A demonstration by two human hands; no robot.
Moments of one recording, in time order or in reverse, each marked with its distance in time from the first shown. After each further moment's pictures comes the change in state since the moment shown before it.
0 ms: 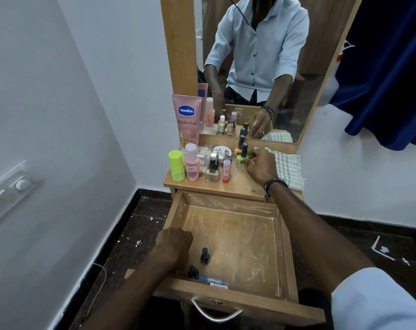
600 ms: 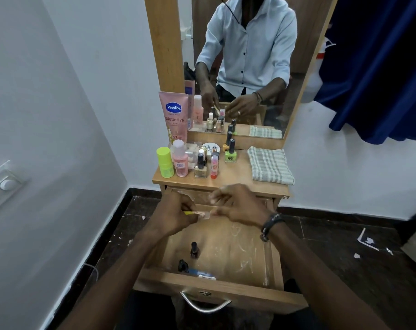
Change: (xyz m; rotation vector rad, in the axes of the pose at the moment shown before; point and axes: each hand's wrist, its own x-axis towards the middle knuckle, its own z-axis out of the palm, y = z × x) left_hand 0.012 -0.005 -0.039 -0.921 0.446 0.138; right_hand -0.120 -0.013 -0.027 0.123 -0.566 -0.242
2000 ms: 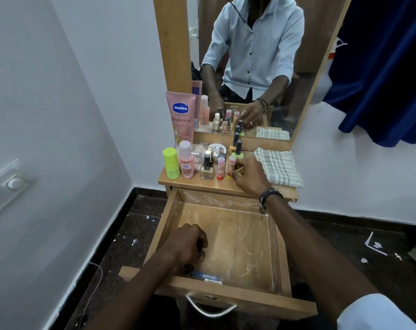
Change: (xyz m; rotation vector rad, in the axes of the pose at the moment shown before) left_hand -0.014 -0.044 0.055 0.285 -0.303 0.003; right_hand 0.065 0.013 -0.026 -0.056 0.375 0.086
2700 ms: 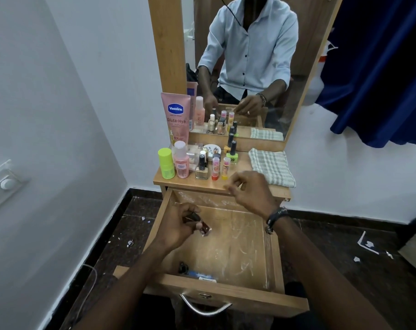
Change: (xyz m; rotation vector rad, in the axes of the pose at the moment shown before) left_hand 0.003 0.012 -0.021 -0.737 0.365 -0.049; right_hand -0.051 -0.004 -0.016 0.005 -0.022 -0.078
